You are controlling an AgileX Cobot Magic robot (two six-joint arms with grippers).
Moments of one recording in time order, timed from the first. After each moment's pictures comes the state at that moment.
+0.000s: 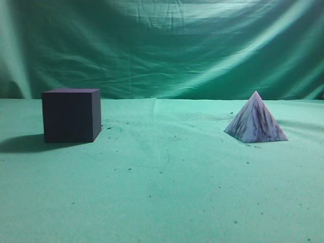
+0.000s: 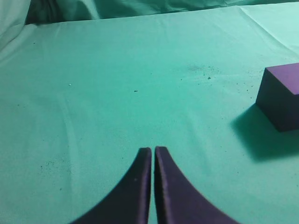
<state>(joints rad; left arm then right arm) -0.03 -0.02 0.02 -0.02 0.35 0.07 0.02 -0.01 -0.03 0.05 0.06 0.10</state>
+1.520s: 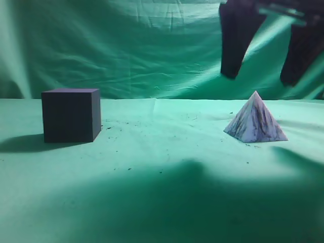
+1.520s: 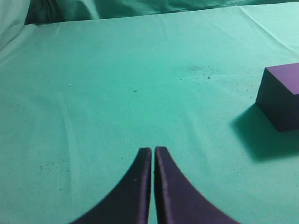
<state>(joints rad) -0.03 -0.02 0.02 -0.02 0.35 0.07 0.47 1.60 -1.04 0.16 0.77 -0.08</state>
